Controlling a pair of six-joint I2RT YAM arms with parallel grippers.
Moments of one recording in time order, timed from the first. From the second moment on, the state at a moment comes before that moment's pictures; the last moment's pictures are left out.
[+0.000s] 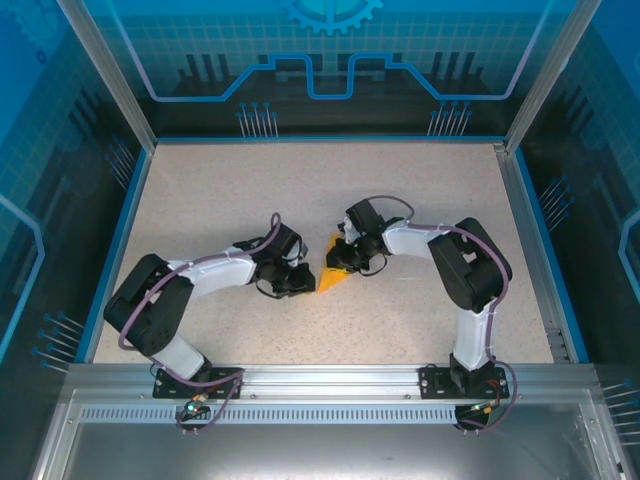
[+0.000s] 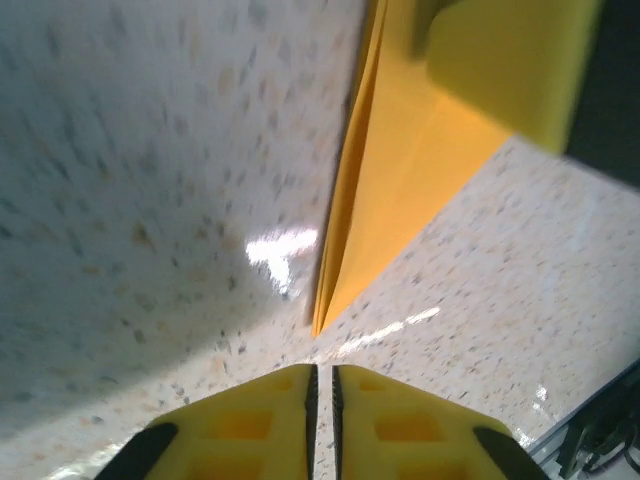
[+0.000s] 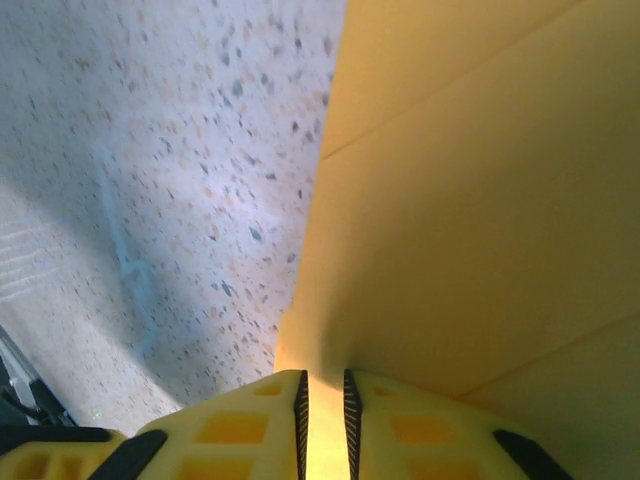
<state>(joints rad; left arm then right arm) -0.55 1.58 0.82 -0.36 0.42 -0.75 0.55 1.92 1.11 -0.32 -0.51 0.68</state>
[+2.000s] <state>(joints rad) -0.29 1.48 0.73 0.34 0.93 -1.03 0.43 1.69 0.99 0.38 -0.91 1.03</state>
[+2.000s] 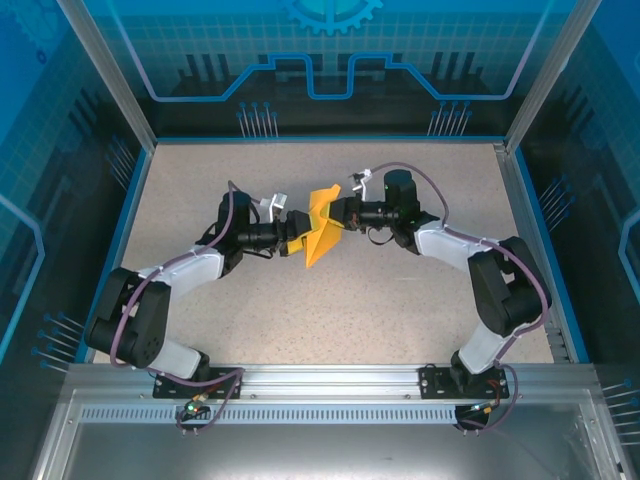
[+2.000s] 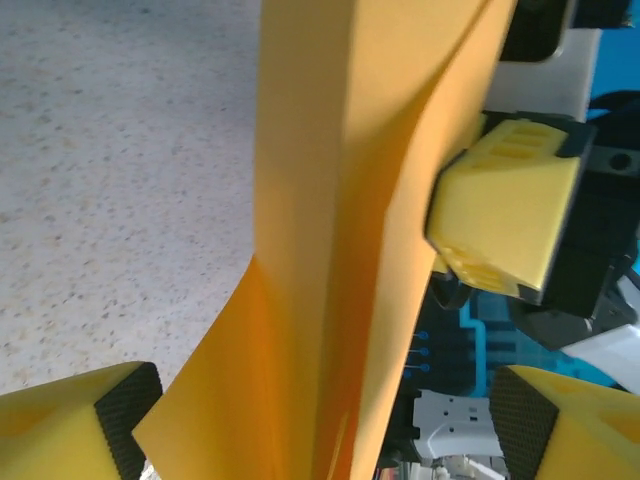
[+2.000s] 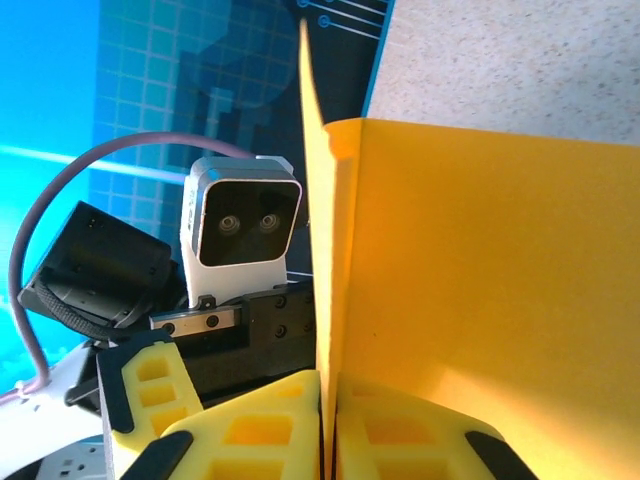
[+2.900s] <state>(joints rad) -0.29 1.46 0.71 0.36 0.92 -1.08 0.40 1.70 0.99 0.27 -0.90 1.00</state>
